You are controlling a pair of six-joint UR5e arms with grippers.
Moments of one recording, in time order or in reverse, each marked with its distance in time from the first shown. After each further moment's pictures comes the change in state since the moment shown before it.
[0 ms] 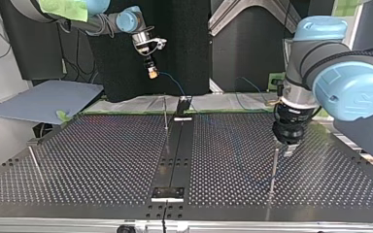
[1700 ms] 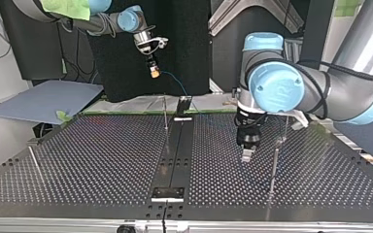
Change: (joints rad) left arm -0.205 -0.128 0.000 0.267 -0.156 0.329; right arm 0.015 0.000 0.000 -0.004 -0.005 0.003
